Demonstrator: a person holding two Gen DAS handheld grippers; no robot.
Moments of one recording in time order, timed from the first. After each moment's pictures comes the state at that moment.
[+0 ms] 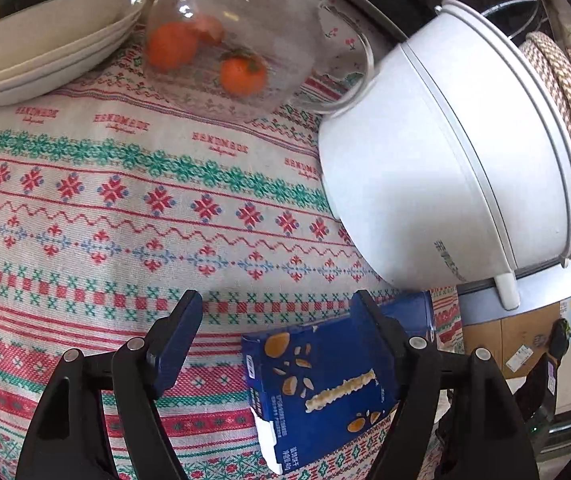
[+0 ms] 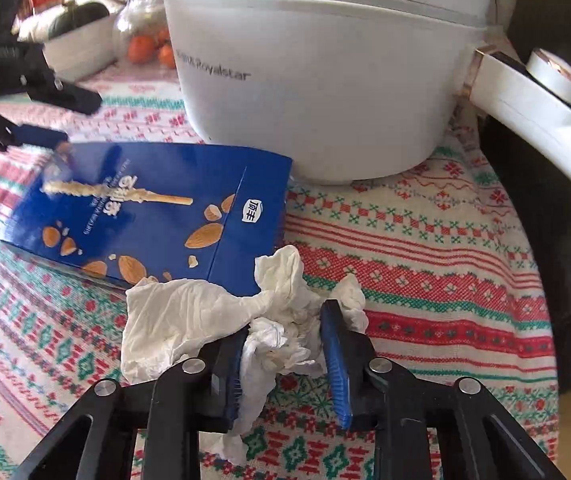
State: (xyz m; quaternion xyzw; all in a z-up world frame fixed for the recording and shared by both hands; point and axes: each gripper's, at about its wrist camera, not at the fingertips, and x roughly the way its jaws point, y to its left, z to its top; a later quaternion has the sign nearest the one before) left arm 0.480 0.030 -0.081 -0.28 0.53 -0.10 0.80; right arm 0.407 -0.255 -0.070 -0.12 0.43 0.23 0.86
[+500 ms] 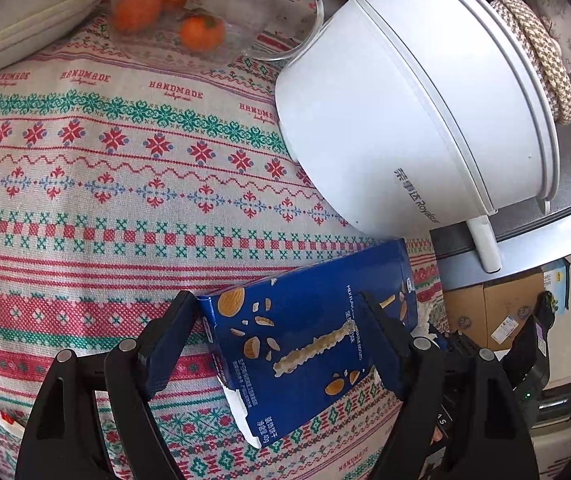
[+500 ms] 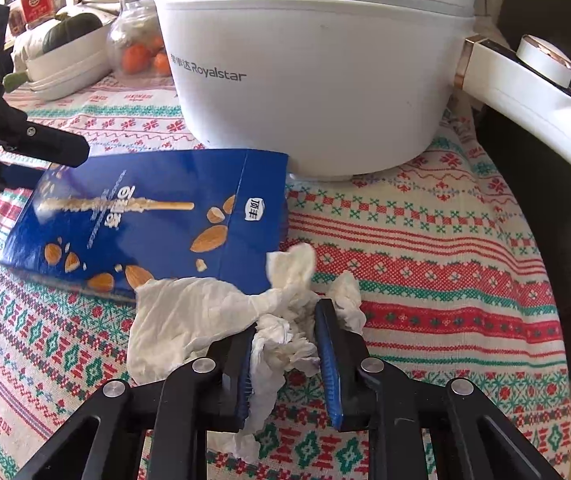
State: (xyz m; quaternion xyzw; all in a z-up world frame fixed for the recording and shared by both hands) left arm 0.454 -0.006 -0.085 -0.28 0.54 -0.15 0.78; right arm 0.394 -0.265 -0.073 -0.11 0.43 0.21 0.87
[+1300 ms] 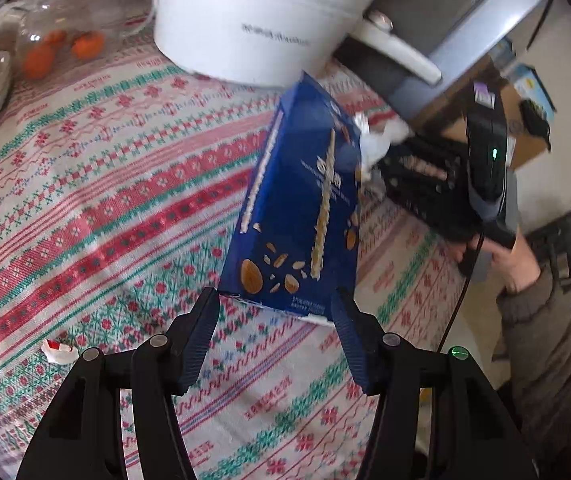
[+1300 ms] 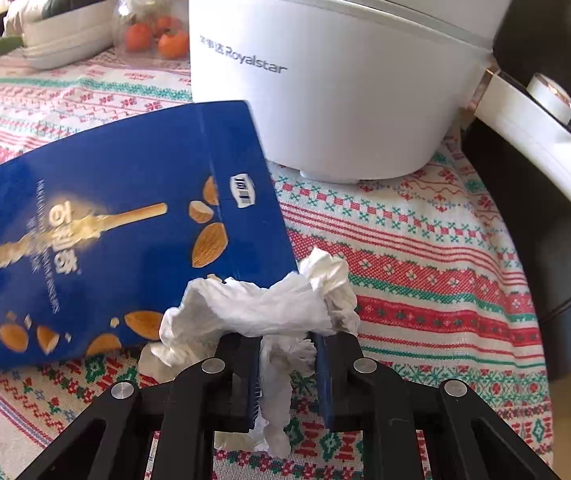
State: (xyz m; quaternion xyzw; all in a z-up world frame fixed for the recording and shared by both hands) left arm 0.351 -0.028 -0.061 -0.01 0.58 -0.30 0.76; right arm 0.381 -0.231 -0.077 -0.19 0.41 0.17 0.88
